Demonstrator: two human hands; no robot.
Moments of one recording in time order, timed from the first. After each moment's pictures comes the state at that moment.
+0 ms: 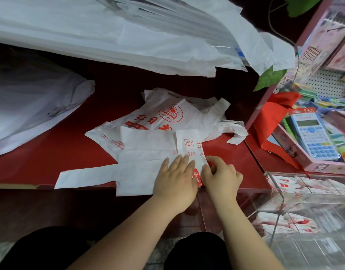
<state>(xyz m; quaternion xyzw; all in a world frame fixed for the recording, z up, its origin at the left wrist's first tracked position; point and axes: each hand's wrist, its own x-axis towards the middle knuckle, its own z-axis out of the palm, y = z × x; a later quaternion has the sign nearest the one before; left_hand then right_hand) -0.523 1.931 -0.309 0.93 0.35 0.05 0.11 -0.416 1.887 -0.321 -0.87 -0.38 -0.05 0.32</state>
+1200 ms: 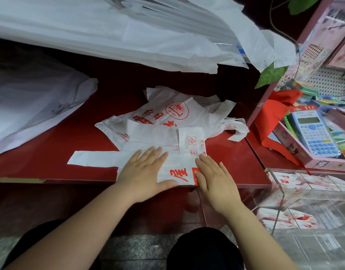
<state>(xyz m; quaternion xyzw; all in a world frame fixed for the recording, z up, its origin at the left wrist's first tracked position) -0.584 1.970 -0.307 0.93 0.35 -0.03 0.08 -0.420 1.865 -0.322 -0.80 -0.59 0.01 0.12</state>
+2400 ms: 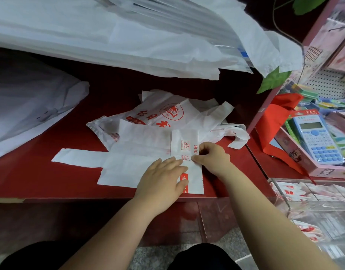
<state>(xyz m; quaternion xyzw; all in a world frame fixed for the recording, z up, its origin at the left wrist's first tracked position) -0.539 1.964 -0.311 0.93 0.31 0.12 0.16 -0.381 1.939 -0.288 -0.85 -0.44 0.18 0.24</state>
